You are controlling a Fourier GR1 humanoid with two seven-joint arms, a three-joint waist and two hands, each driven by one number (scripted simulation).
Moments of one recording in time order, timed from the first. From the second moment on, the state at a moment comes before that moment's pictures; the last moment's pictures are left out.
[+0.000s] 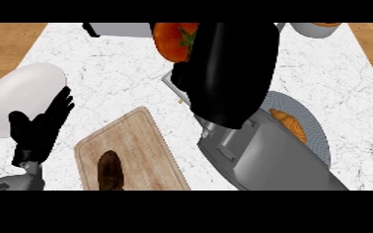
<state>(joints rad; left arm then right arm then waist) -0.05 0.32 0.09 -1.38 0.09 -0.05 0.12 -0.99 -0.01 0.43 -1.65 1.25 0.06 1.24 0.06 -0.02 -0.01</state>
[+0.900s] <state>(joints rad) -0.04 0.32 0.11 -1.39 0.09 -0.05 0.11 -1.41 -0.01 0.19 -1.23 1.26 0.20 1.24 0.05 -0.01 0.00</state>
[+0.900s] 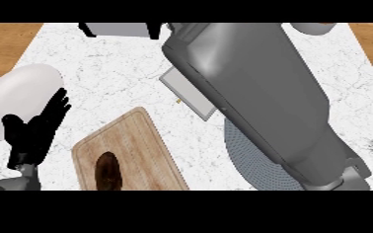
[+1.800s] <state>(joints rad) -0.02 0.32 0.14 -1.40 0.09 -0.05 0.10 -1.37 -0.01 0.01 -1.03 1.37 0.08 1.20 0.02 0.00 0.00</state>
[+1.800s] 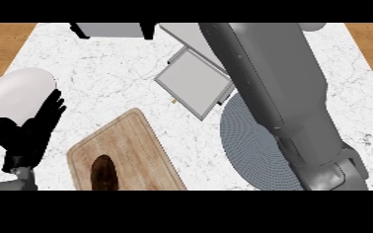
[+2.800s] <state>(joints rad) 0.00 0.32 0.15 -1.43 0.10 -0.07 0.12 -1.26 -0.01 -0.07 -1.21 1.31 -0.07 1.17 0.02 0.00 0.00</state>
